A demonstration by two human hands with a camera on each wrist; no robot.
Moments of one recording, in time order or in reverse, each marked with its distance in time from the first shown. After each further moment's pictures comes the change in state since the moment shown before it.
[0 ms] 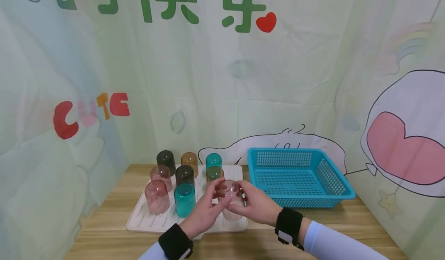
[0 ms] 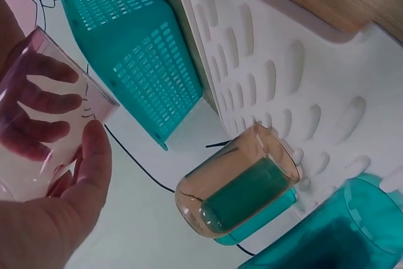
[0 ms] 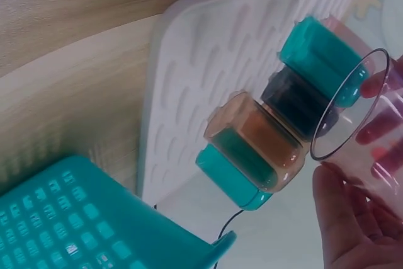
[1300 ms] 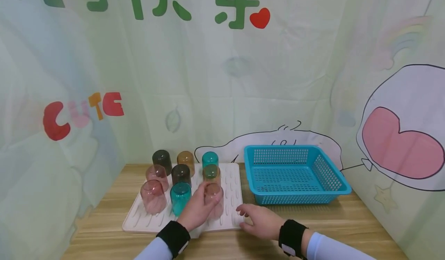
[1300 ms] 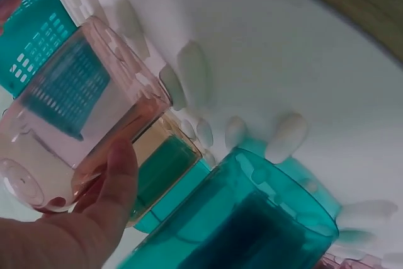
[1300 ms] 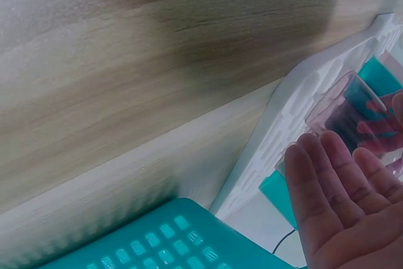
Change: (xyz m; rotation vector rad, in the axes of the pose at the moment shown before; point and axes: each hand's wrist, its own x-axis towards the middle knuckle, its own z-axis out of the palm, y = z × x) left_hand 0.022 -0.058 -0.003 0.235 0.122 -0.199; right_hand -0.024 0.046 0.026 -0.265 -0.180 -0.016
